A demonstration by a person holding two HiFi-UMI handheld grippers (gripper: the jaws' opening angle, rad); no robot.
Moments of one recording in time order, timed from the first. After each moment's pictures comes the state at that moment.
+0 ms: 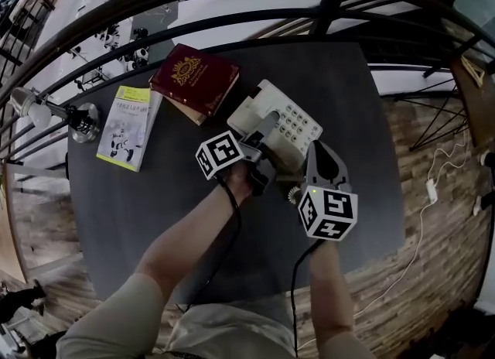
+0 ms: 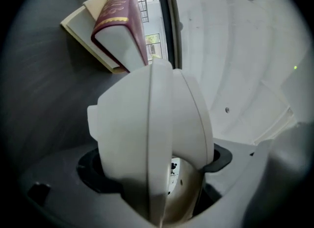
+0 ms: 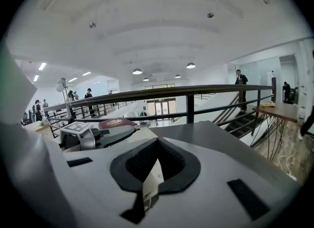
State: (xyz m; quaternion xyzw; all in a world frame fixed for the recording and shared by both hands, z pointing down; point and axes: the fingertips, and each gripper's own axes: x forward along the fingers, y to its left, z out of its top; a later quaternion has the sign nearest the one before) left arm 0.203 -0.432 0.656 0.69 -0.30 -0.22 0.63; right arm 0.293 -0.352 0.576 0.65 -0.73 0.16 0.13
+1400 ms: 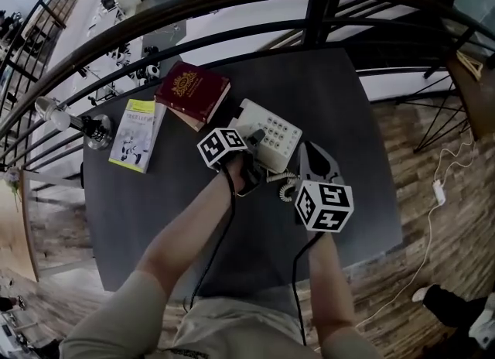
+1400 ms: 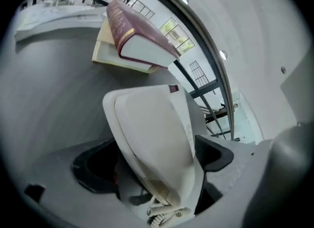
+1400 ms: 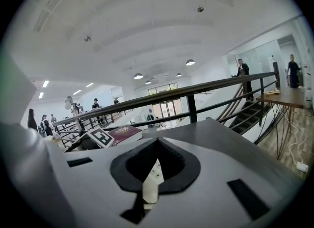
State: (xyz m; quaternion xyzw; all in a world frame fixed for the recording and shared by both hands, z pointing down) left arm 0.183 -0.393 0.723 0.60 -0.50 0.08 0.63; right arm 0.321 -0.327 0.547 0.62 -0.75 0.20 0.08
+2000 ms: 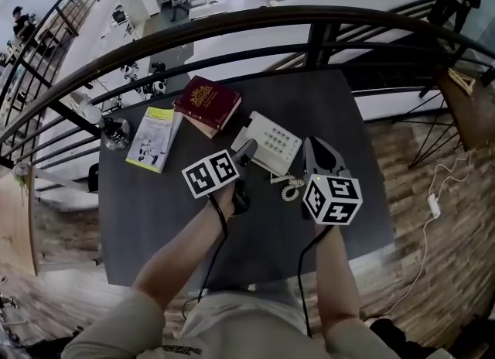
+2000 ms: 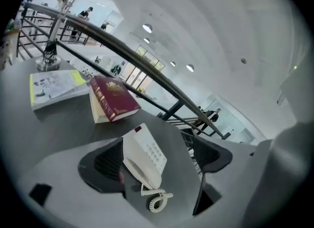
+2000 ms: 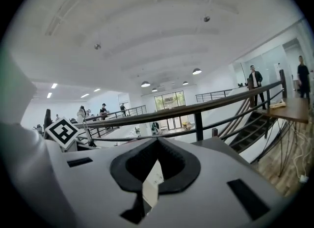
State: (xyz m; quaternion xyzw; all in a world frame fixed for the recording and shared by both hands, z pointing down) left arm 0.138 -0.336 0.543 0.72 -0.52 0.02 0.46; right arm 0.313 -0.305 0.441 0.60 -0.78 0.16 0.05
